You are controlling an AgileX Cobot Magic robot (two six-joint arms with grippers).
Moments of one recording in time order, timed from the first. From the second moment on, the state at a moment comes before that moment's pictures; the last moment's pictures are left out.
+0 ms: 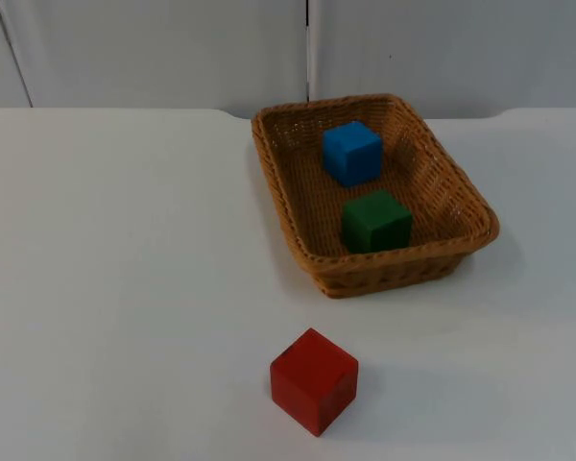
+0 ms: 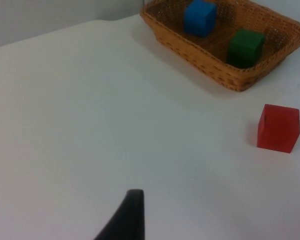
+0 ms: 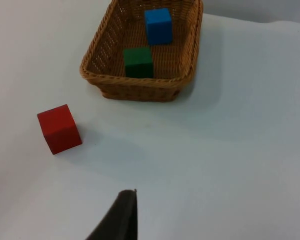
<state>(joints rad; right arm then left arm) 0.34 0.00 -0.51 0.06 1.08 -0.05 -0.47 0.00 -0.50 0.02 1.08 0.00</state>
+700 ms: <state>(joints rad) 0.34 0.00 -0.51 0.06 1.08 -0.05 -0.47 0.00 -0.50 0.02 1.08 0.00</state>
